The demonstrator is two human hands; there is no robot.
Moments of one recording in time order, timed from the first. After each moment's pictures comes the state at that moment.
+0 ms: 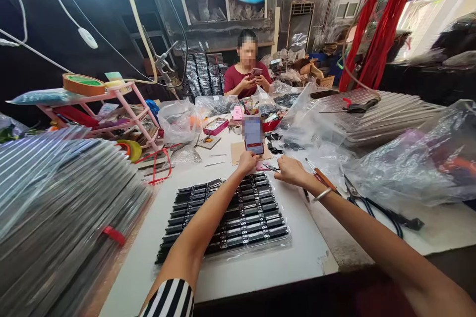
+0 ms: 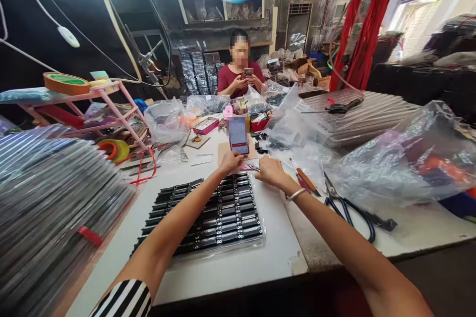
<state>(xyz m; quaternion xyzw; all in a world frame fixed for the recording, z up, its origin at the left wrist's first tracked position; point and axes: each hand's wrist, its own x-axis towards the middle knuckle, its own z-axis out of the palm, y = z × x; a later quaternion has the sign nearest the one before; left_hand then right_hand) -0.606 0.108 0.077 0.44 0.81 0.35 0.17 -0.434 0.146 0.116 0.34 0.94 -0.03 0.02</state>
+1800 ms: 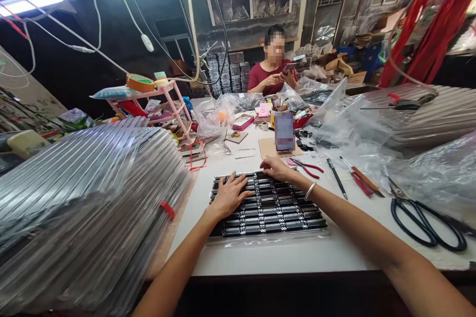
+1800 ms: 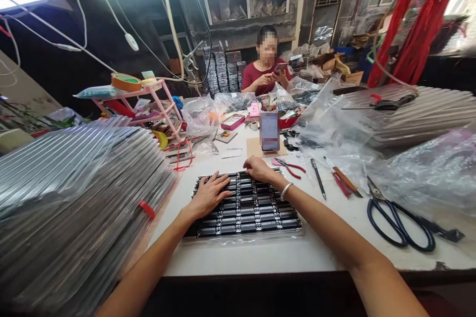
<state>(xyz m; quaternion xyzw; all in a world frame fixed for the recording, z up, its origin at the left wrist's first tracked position) -0.640 -0.138 0.083 0.60 0.80 0.07 -0.01 -0.545 0.078 0.081 0.12 0.96 -0.21 -0.09</state>
